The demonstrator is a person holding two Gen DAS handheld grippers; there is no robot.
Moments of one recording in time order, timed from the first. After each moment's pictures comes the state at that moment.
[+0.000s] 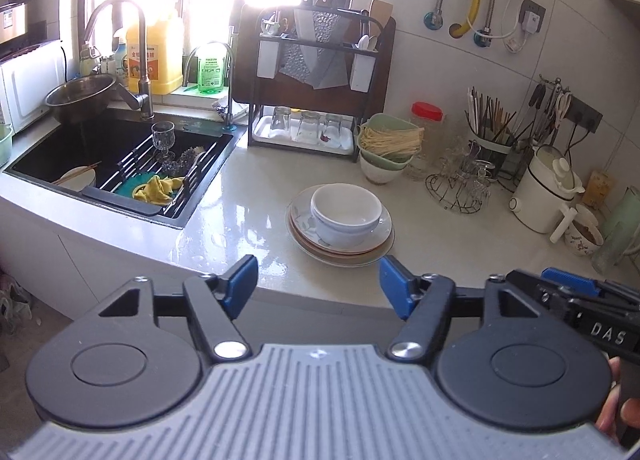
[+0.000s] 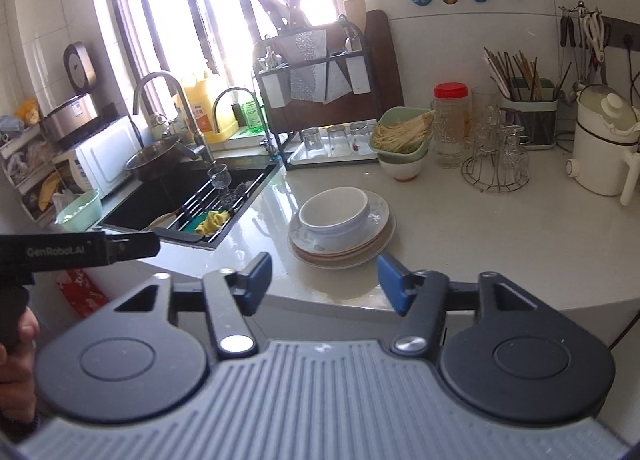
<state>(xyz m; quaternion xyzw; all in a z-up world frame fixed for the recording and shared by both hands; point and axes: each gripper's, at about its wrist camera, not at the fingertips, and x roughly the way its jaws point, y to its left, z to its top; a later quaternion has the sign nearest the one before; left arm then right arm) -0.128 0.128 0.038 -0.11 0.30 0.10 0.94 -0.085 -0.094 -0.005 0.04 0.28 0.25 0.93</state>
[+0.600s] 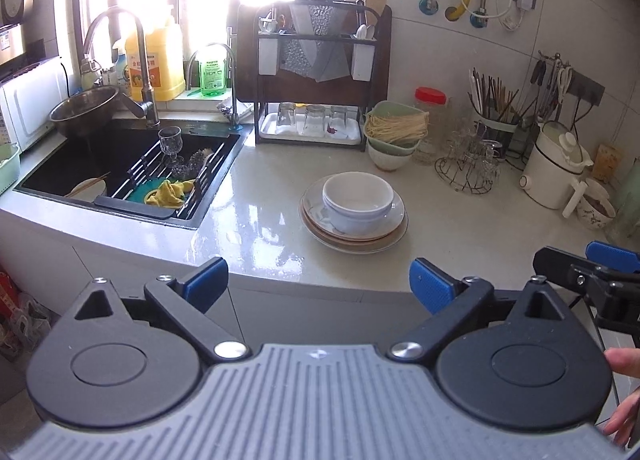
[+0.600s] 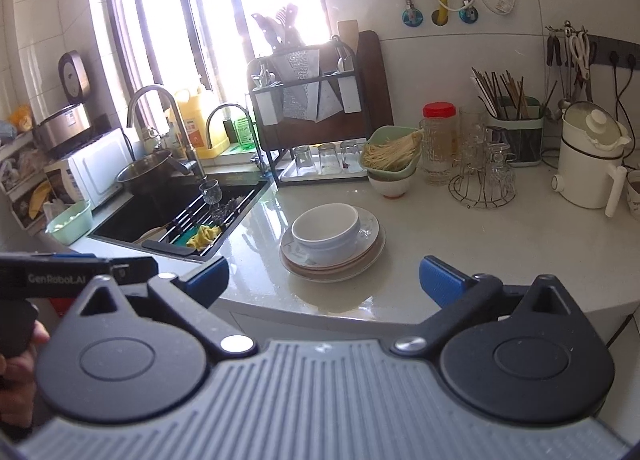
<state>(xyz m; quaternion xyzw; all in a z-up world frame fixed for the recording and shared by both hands) -0.137 0.121 0.032 -0.07 0.31 0.10 0.94 -0.102 -0.095 0.000 0.04 0.25 0.24 0.94</state>
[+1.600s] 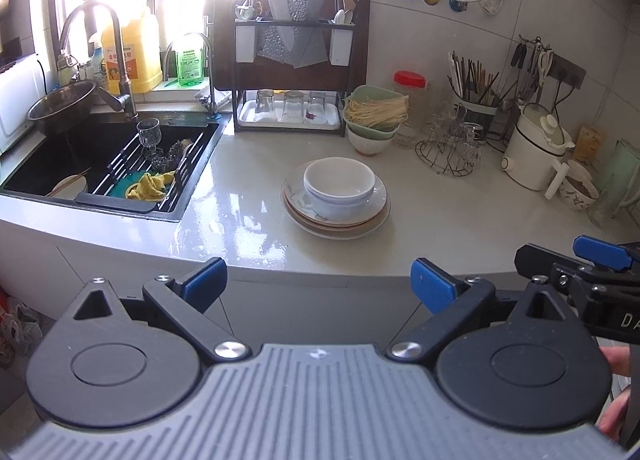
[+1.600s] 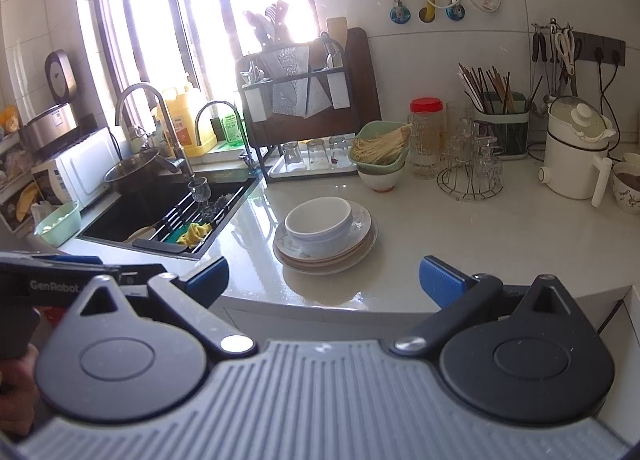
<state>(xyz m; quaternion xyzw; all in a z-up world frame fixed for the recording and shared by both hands) -0.136 0.122 0.032 -0.07 0.33 0.06 0.94 -0.113 -0.088 0.000 0.04 0.26 0.21 0.94</state>
